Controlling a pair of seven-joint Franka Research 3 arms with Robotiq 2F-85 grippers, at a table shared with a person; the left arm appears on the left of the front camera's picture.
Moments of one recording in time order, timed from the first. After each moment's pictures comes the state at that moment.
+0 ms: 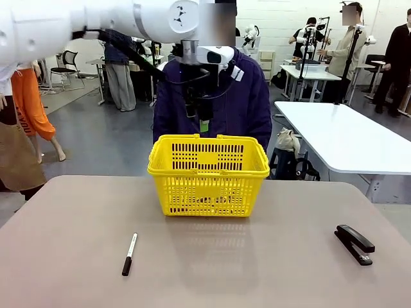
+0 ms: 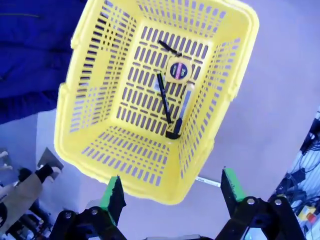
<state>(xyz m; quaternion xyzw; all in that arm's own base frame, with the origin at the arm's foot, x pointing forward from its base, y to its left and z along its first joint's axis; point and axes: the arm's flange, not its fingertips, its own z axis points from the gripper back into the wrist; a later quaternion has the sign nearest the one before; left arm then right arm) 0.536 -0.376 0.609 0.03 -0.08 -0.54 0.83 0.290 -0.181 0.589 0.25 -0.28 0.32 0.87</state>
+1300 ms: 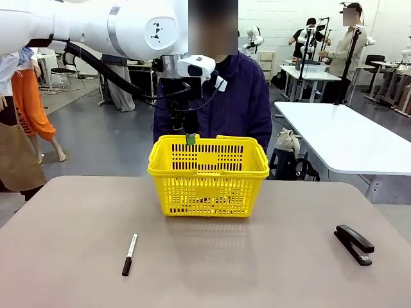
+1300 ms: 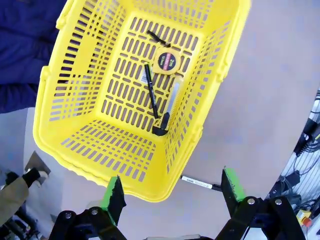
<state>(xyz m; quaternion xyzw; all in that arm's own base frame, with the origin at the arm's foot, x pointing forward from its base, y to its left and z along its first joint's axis) 0.518 -0.340 0.591 -0.01 -0.09 -0.54 0.84 0.290 -0.181 0.589 0.25 -0.28 0.32 0.87</state>
